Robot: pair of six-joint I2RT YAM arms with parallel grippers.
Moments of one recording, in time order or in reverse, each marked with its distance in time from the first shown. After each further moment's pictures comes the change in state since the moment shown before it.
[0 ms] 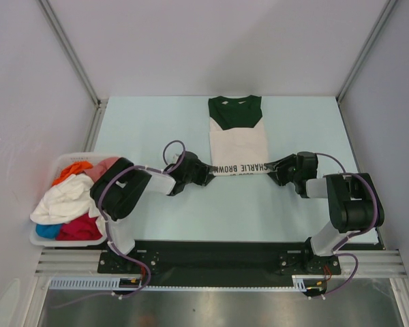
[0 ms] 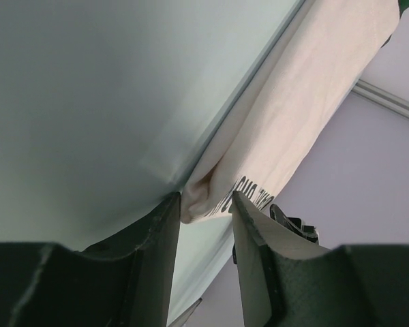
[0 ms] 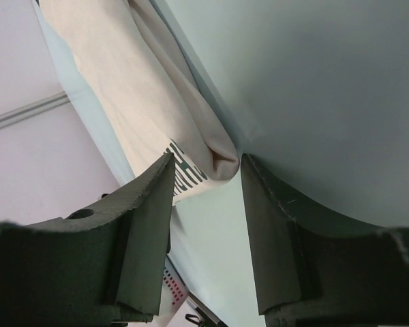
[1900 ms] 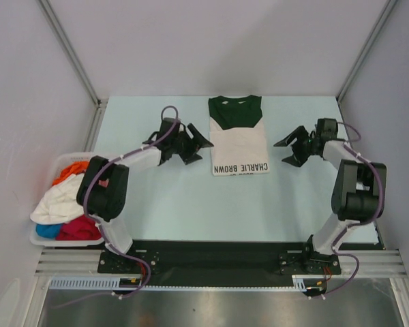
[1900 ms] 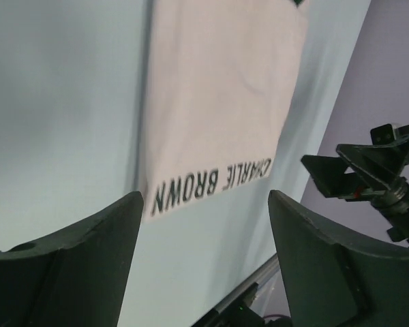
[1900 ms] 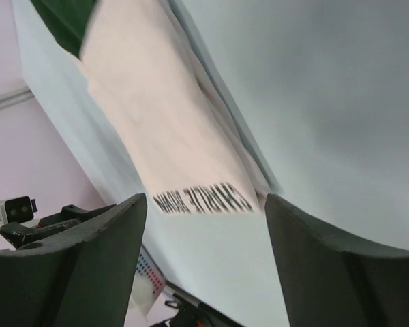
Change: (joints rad) left arm 0.253 -0.035 0.390 -0.441 0.348 0.671; right arm -0.192 0.162 0.663 -0.812 -0.267 -0.412
